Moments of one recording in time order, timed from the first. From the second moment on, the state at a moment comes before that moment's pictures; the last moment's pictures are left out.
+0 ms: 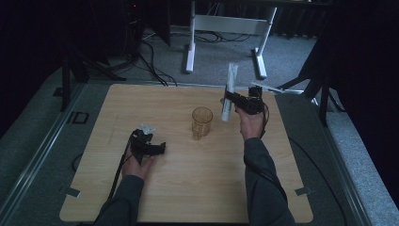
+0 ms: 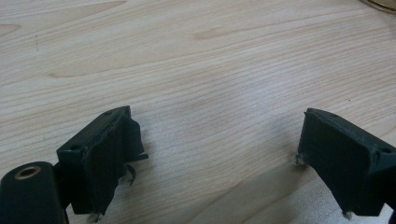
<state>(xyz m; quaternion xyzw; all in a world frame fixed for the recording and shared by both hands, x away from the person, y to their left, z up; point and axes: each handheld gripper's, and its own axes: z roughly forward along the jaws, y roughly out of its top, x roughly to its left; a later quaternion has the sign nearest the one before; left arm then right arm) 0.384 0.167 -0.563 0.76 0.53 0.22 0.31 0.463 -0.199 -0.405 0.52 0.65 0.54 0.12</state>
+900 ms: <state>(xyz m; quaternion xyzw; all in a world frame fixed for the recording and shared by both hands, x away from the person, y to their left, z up) 0.385 0.167 -0.563 0.76 0.53 0.22 0.31 0.471 -0.182 -0.405 0.51 0.65 0.55 0.12</state>
